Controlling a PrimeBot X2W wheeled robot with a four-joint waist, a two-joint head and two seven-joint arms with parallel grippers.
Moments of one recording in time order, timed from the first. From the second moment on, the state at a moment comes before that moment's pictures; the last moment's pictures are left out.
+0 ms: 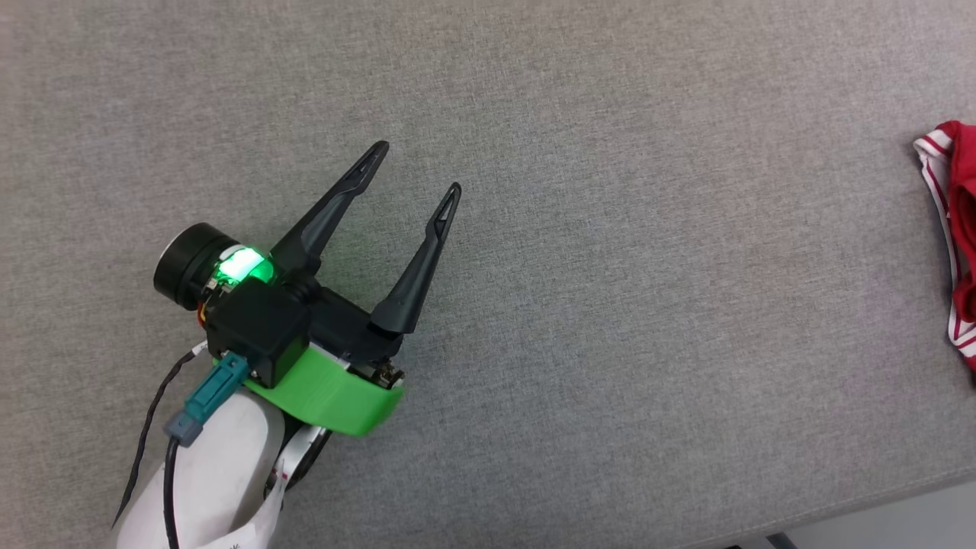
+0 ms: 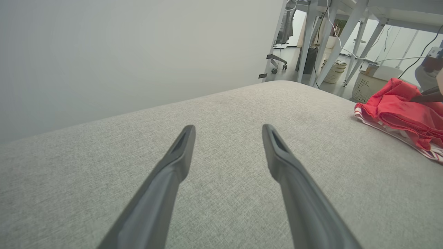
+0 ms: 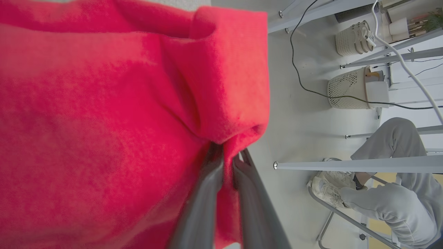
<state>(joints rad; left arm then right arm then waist) -0.37 0.36 -0.40 -0.19 -0.27 -0.13 -0.20 -0.52 -0.74 -0.08 0.54 0.09 0.13 0.25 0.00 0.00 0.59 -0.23</state>
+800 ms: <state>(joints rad) -0.26 0.29 -0.35 -0.02 -0.33 -0.09 -0.26 -0.46 -0.62 -0.18 0.30 0.01 0.13 0.31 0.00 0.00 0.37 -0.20</state>
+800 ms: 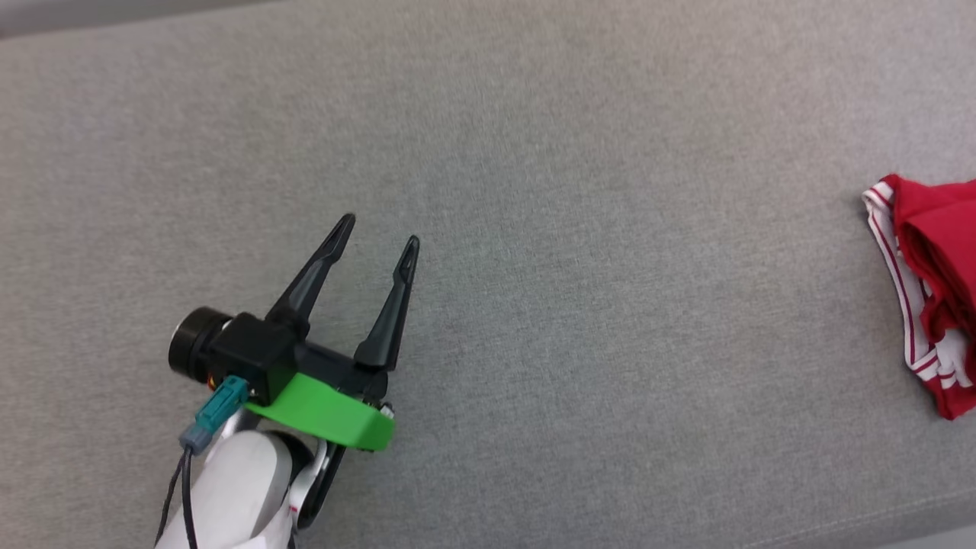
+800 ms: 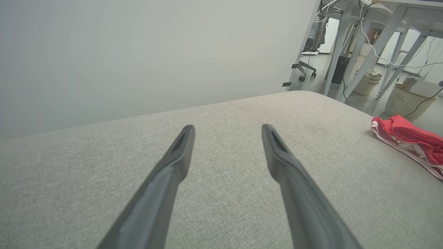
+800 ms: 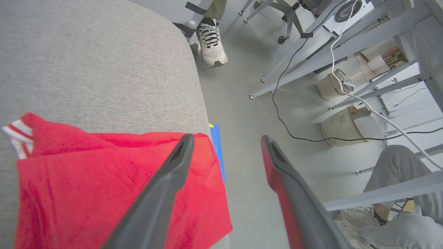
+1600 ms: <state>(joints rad) -0.06 0.20 -0.22 0.12 -0.33 -0.05 -0.26 -0.08 -0.19 -0.04 -0.08 0.25 0.13 0.00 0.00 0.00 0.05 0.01</state>
